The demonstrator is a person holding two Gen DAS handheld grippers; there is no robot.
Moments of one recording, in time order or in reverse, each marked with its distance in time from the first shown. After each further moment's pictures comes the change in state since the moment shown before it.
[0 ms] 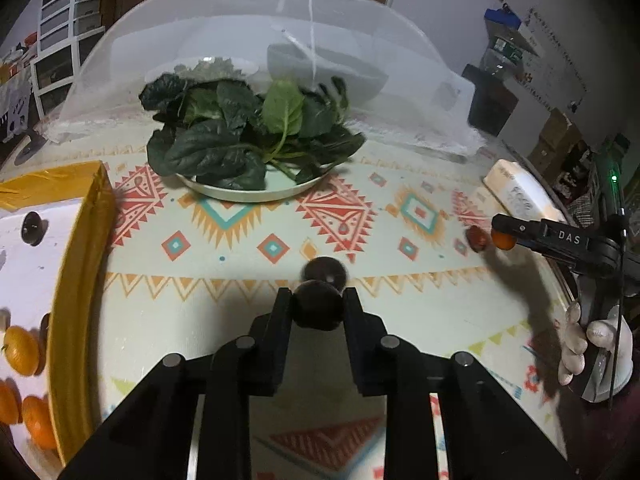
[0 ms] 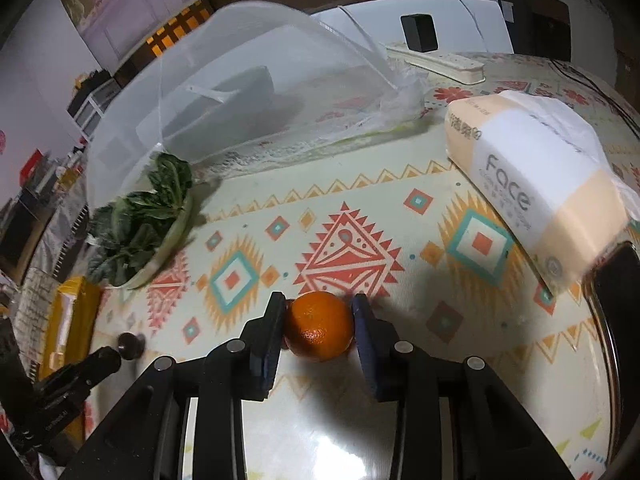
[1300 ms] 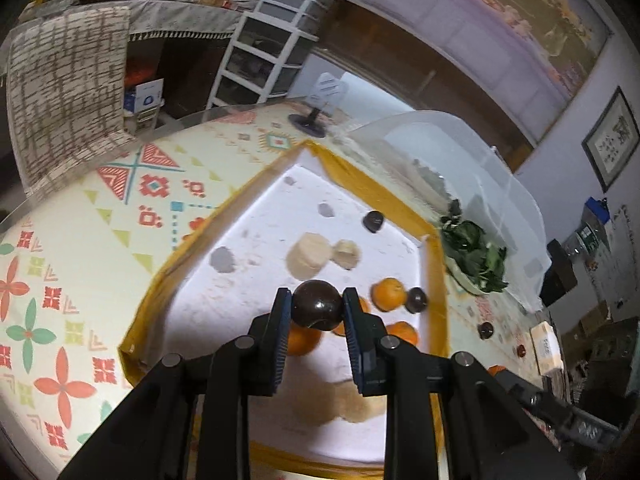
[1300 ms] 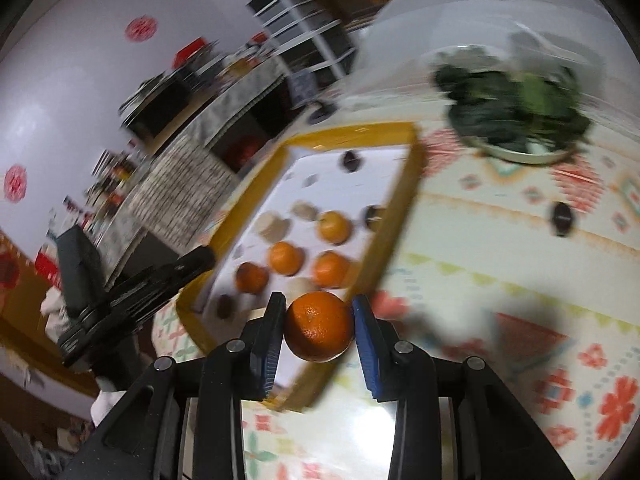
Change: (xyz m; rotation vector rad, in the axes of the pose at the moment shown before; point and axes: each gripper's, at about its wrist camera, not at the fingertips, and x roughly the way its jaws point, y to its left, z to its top) left arm -0.200 0.228 -0.112 -0.589 -0.269 0.192; right arm -0.004 0.324 -0.156 -0.380 0.222 0.467
